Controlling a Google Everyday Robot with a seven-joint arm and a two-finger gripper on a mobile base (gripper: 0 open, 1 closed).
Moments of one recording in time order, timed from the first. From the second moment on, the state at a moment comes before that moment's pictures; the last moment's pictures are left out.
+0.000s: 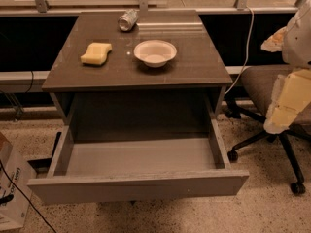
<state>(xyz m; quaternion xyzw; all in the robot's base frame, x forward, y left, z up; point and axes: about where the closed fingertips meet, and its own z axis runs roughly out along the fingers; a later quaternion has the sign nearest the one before) 0.438 -0.216 0.978 -0.60 0.78 -0.04 0.16</state>
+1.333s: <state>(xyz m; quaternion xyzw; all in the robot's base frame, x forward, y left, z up) 0.488 -0.179 0.973 -0.62 0.76 -0.02 0.20</state>
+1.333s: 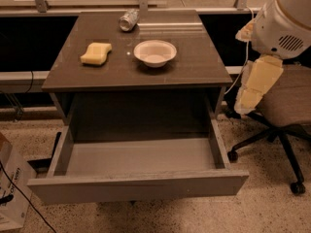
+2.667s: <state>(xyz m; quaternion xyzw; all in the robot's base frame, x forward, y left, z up) 0.623 -0.036 0.941 -0.63 0.72 0.05 0.30</state>
